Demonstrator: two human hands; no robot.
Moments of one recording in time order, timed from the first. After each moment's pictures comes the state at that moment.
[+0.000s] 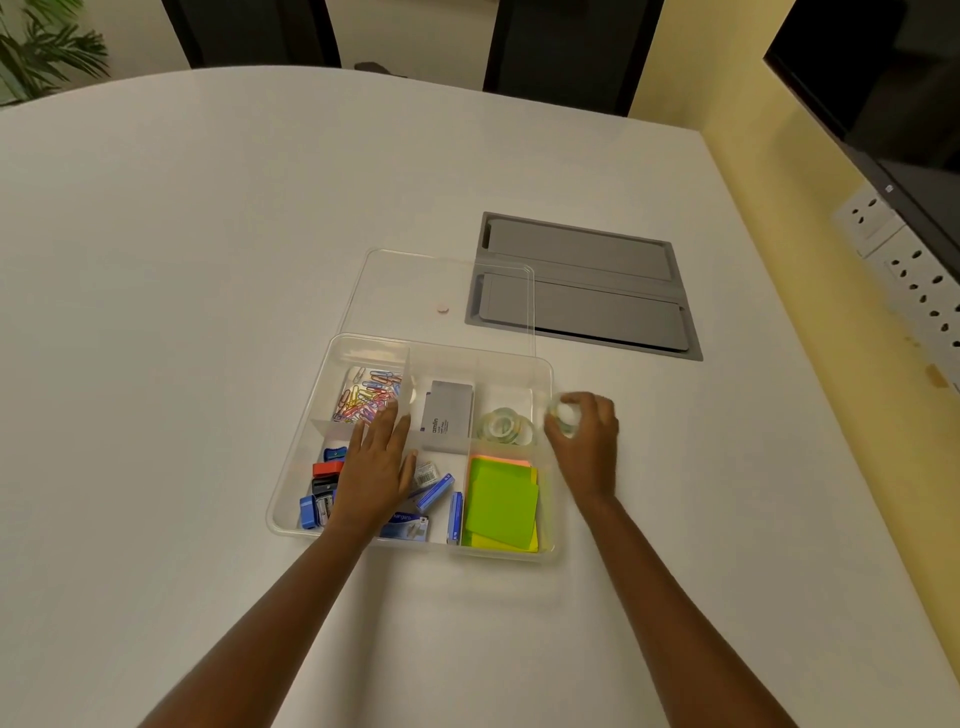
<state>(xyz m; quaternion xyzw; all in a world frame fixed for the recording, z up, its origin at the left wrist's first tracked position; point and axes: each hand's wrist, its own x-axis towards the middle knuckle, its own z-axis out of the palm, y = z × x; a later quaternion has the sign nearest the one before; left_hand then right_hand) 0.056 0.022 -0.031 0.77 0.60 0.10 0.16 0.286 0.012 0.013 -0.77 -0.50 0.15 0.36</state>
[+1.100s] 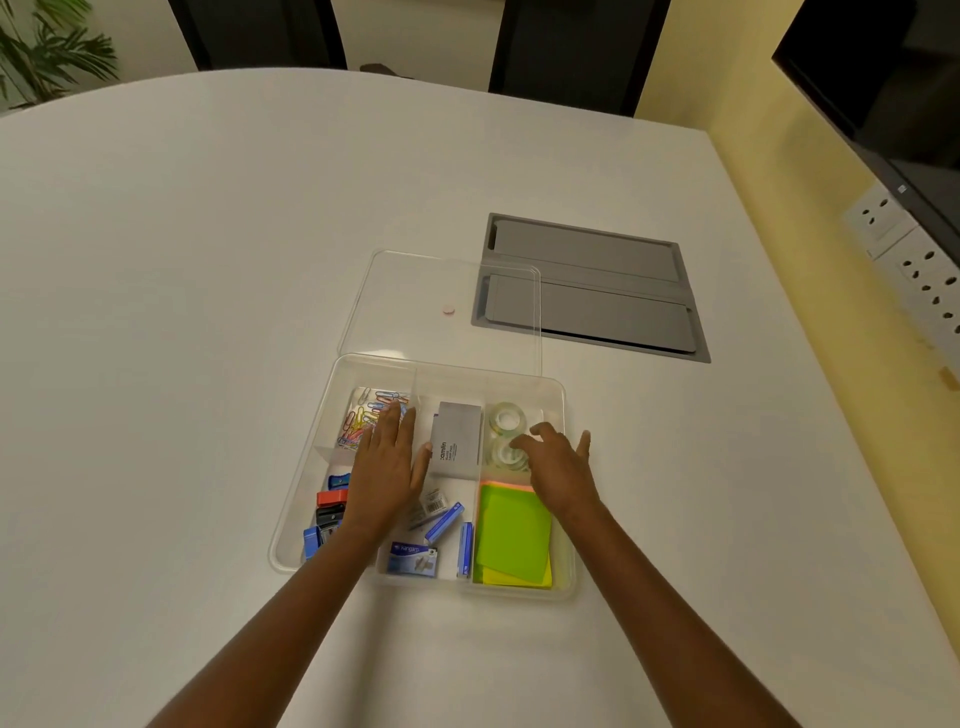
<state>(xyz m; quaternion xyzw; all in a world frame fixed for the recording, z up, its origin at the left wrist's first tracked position) 0.063 0.021 -0.025 0.74 0.63 0.13 0.22 0.266 0.006 0.002 -0.72 -0.68 0.16 0.00</state>
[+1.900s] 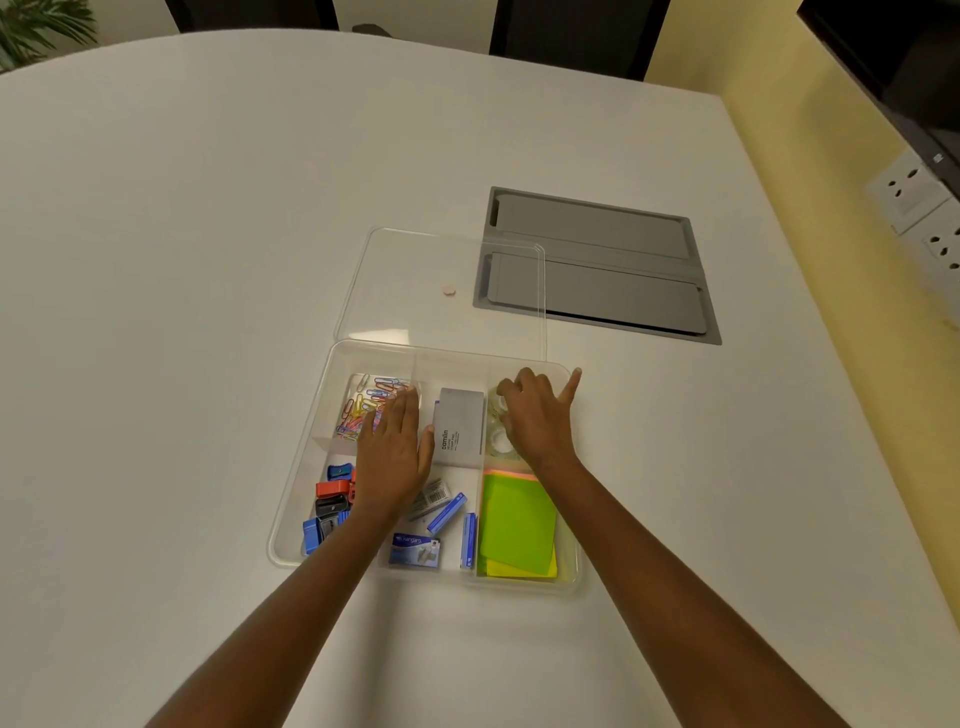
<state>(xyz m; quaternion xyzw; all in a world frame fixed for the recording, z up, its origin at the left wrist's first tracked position) 0.071 0.030 -0.038 0.74 0.64 0.12 0.19 0.247 0.056 -0.009 -0.70 -0.71 0.05 -0.01</state>
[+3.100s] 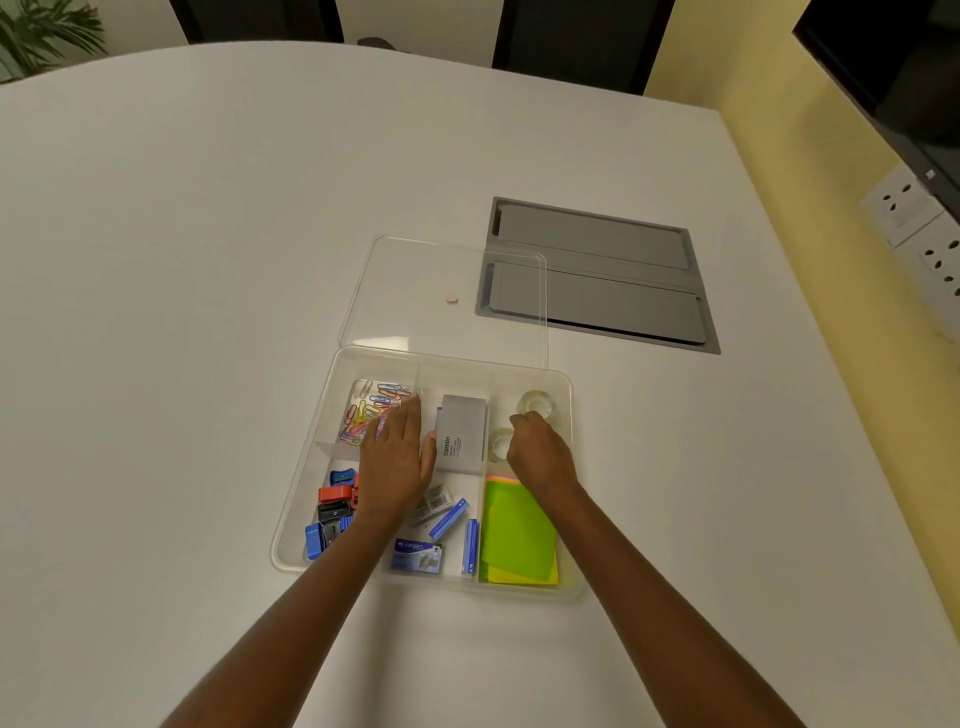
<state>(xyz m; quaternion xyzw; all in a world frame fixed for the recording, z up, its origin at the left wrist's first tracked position) 0.071 0.027 -0.031 0.73 0.64 0.14 0.21 0.242 0.032 -0.007 -0.74 -0.65 0.18 0.03</state>
